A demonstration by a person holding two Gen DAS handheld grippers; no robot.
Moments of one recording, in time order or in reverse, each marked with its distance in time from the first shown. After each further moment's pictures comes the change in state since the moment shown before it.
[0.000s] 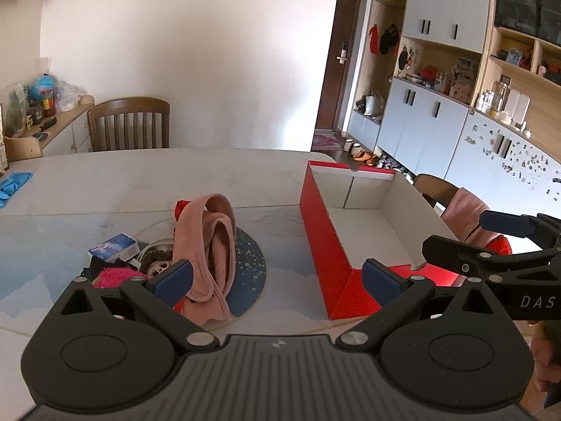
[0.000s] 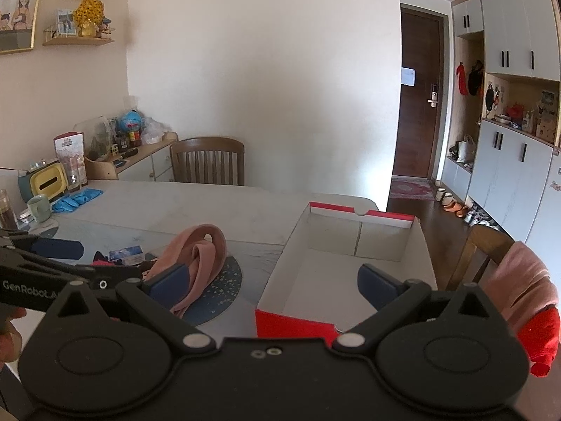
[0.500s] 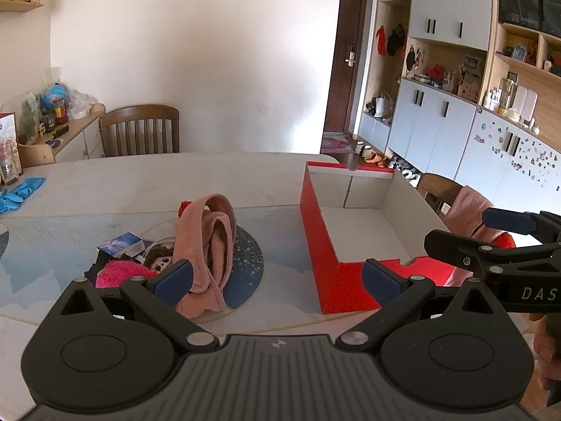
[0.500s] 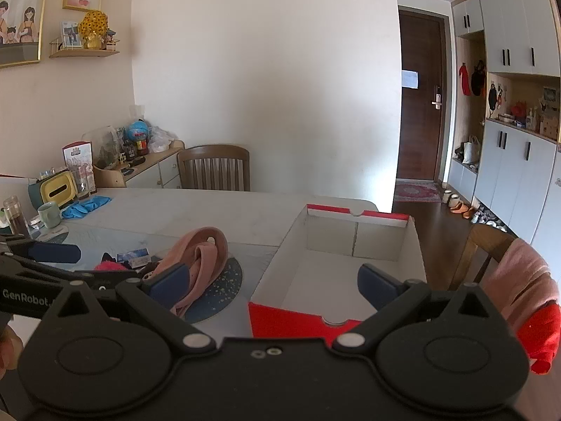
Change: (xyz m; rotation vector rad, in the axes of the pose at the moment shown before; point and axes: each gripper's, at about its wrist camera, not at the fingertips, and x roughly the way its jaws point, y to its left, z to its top) left arm -0.020 -0.035 -0.010 0.013 -0.020 0.063; right arm -0.023 -0.021 -0.007 0.005 -0.026 0.048
